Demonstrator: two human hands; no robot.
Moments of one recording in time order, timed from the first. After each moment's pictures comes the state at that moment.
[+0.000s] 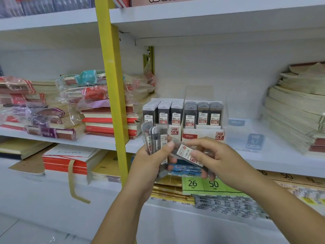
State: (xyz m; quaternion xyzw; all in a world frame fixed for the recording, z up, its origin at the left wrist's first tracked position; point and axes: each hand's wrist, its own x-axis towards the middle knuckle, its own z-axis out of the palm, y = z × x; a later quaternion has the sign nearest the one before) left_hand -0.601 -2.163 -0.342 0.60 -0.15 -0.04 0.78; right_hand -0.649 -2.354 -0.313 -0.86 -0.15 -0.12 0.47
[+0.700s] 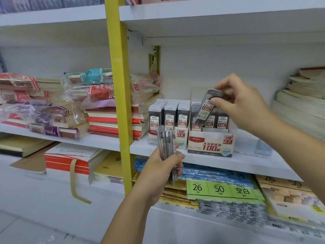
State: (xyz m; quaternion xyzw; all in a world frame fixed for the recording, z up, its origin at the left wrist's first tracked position) left_hand -0.589 -2.167 -0.351 0.64 -0.14 -0.11 0.75; right_hand -0.599 -2.377 -0.217 -0.86 -0.15 -0.37 0.30
